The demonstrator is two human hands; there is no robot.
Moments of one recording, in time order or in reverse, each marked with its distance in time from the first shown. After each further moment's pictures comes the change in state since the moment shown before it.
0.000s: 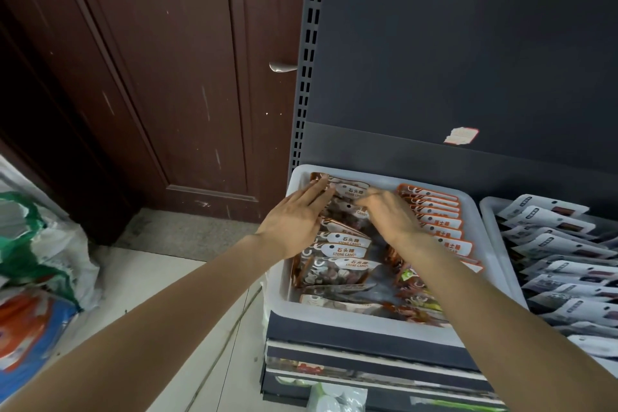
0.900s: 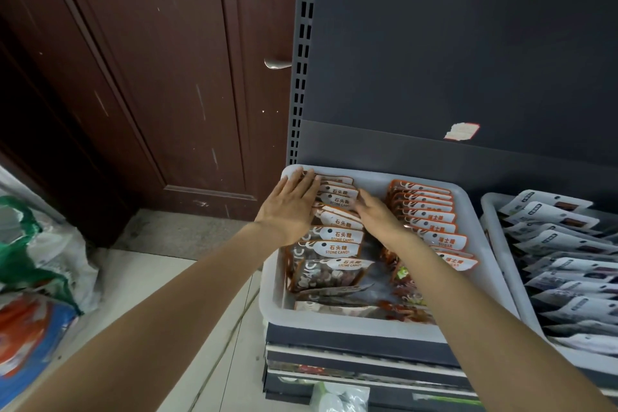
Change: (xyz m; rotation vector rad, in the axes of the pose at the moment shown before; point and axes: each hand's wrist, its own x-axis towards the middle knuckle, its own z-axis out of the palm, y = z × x) left_hand 0.023 -0.015 0.010 0.133 -0.147 -0.142; right_hand 0.010 -0.007 0.018 0.896 -0.175 0.310
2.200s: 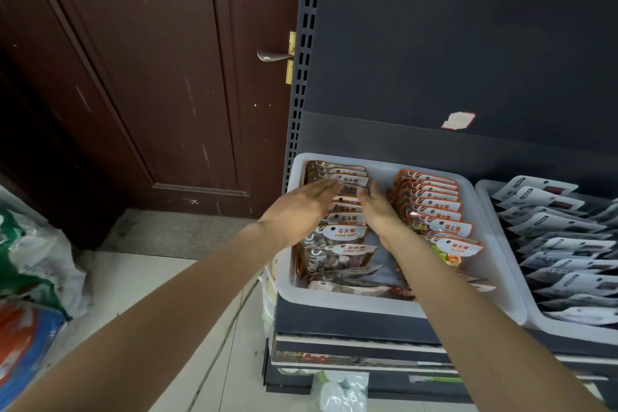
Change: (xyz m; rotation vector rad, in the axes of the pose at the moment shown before) left_hand -0.008 -0.002 0.008 -0.146 0.196 0.367; right_hand 0.001 0.001 0.018 0.168 0.205 0.203
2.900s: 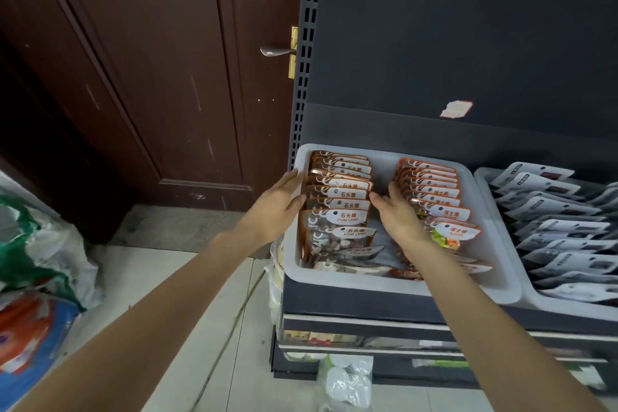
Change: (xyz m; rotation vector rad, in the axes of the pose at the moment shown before) left_hand -0.048 0.004 -0.029 -0.503 -0.031 -0.420; right_hand -0.050 0.012 -0.020 -0.087 0.030 -0.046
